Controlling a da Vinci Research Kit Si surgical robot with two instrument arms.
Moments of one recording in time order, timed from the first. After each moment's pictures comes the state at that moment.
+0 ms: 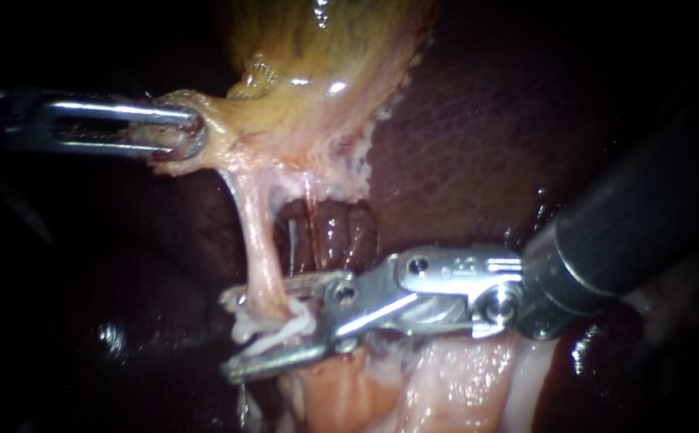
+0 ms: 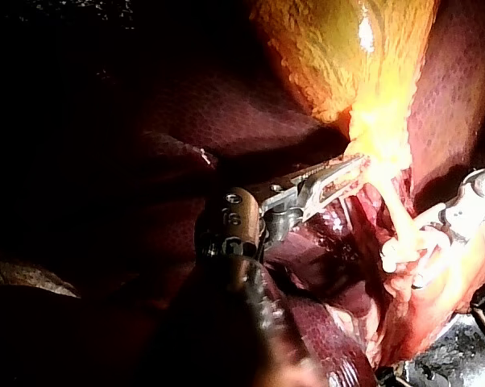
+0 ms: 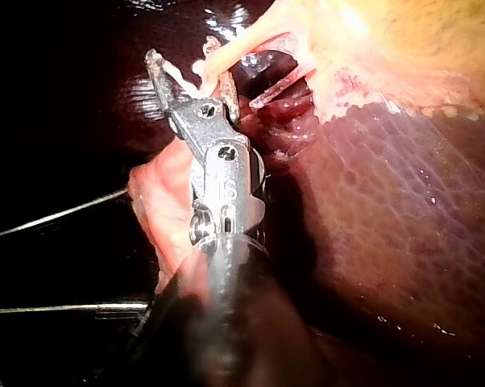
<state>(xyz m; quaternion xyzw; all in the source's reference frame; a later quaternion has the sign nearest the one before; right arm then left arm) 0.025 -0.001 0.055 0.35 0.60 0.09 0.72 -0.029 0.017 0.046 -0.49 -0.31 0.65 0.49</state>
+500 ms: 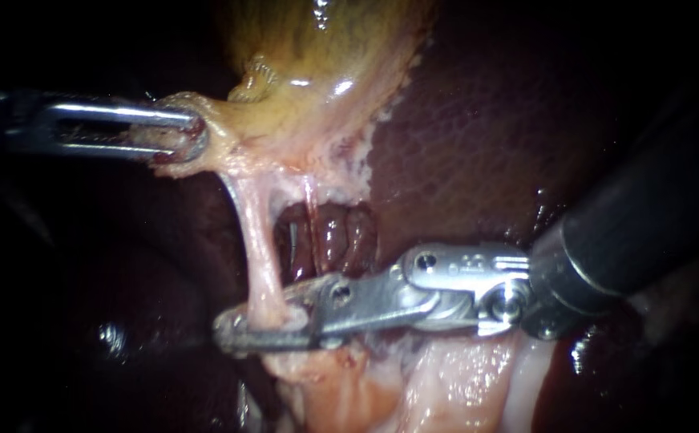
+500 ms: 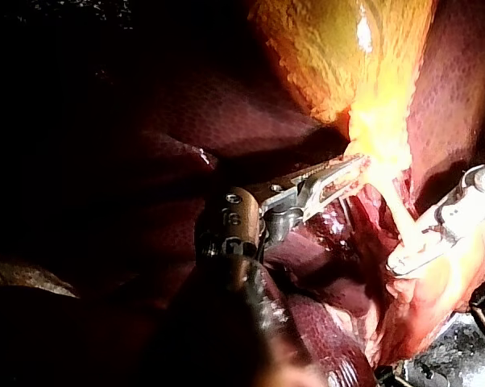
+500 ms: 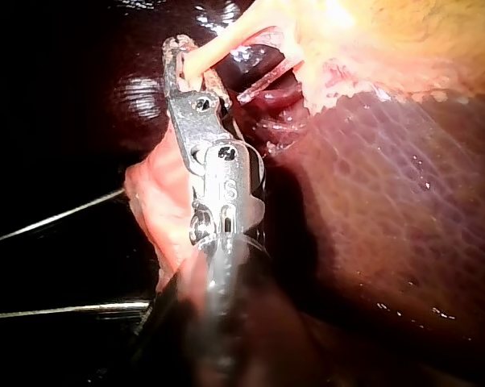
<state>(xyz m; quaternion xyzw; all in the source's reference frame) 0.024 -0.001 0.056 0.36 0.59 0.08 0.71 -0.029 0.017 0.046 -0.49 -0.31 0.65 0.49</state>
